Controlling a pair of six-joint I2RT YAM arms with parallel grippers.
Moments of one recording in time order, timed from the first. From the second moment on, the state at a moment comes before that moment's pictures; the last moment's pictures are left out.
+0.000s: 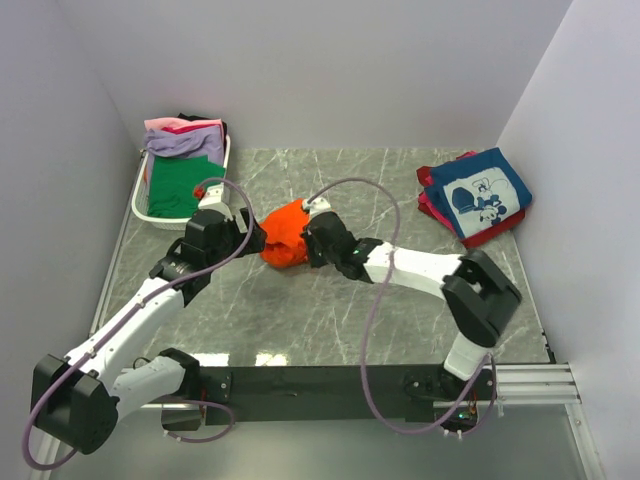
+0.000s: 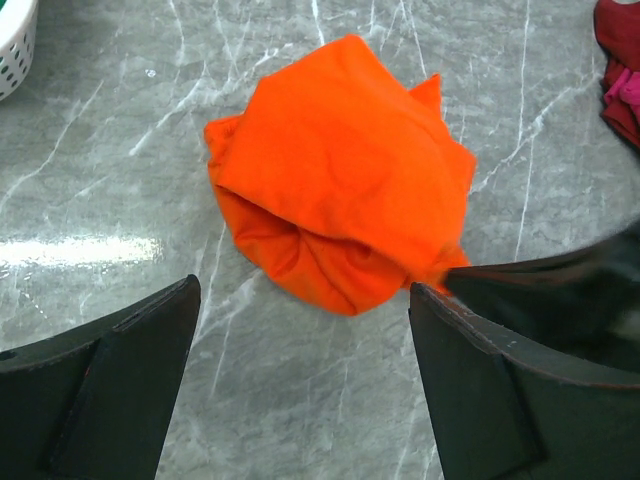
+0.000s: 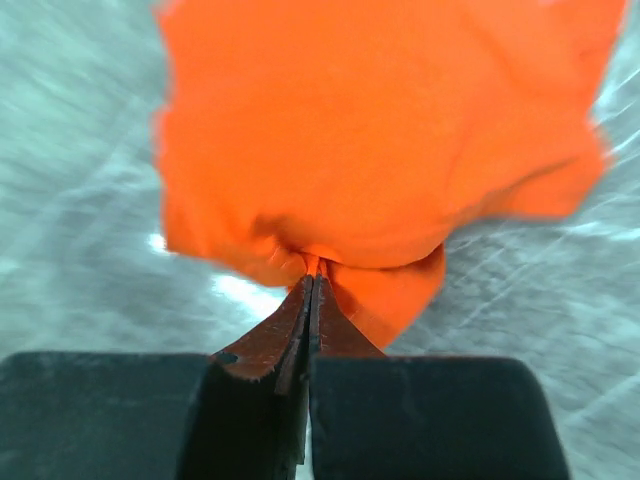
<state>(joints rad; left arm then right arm) -0.42 1.02 0.74 -0.20 -0.12 -0.51 0.85 1.72 1.06 -0.03 0.19 0.33</state>
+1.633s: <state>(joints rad) -0.72 1.61 1.14 0.12 0.18 -0.55 0.69 0.94 0.94 -0.35 0.52 0.27</state>
